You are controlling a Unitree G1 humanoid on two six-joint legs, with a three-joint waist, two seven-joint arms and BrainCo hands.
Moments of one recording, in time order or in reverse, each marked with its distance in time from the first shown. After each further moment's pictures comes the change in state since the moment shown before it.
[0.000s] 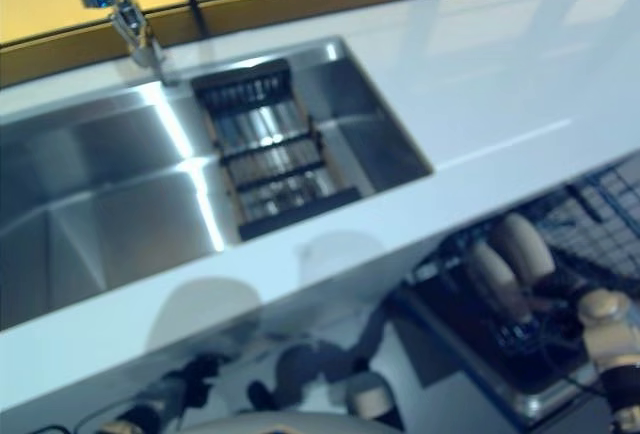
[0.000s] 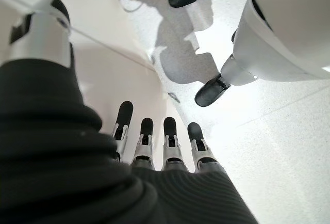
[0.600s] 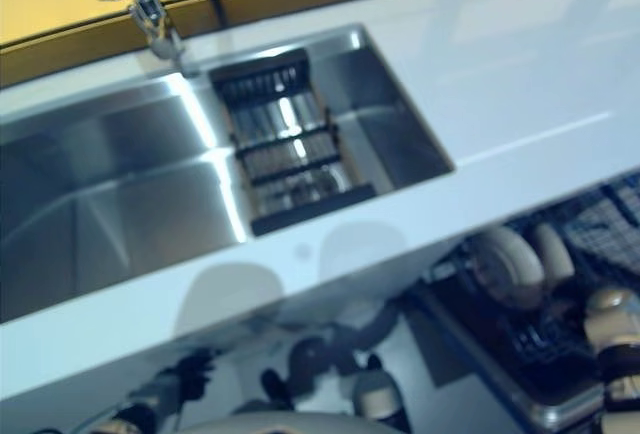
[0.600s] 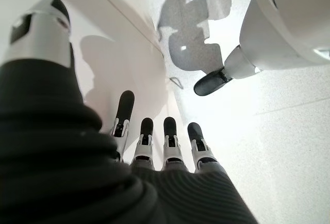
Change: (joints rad) left arm -0.001 0.007 0.055 -0.022 -0.081 0.003 0.008; right arm -0.161 0.000 0.062 0.269 -0.053 0.064 -0.031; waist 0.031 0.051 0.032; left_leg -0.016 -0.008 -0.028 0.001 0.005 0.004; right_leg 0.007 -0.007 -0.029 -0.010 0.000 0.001
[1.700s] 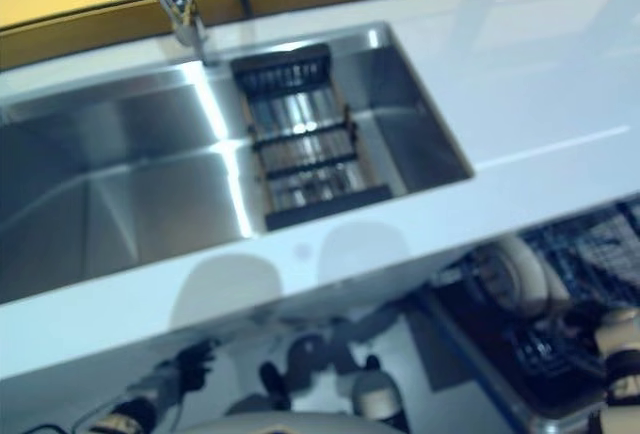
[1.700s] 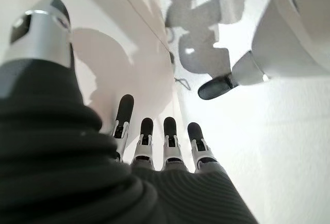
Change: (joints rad) left arm -0.017 0.002 0.040 -0.013 -0.113 0.020 0.030; right arm 0.006 0.005 -0.054 0.150 -0.016 0.028 0.101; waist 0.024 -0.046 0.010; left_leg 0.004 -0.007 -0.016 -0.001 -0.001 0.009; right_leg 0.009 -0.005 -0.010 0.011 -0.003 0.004
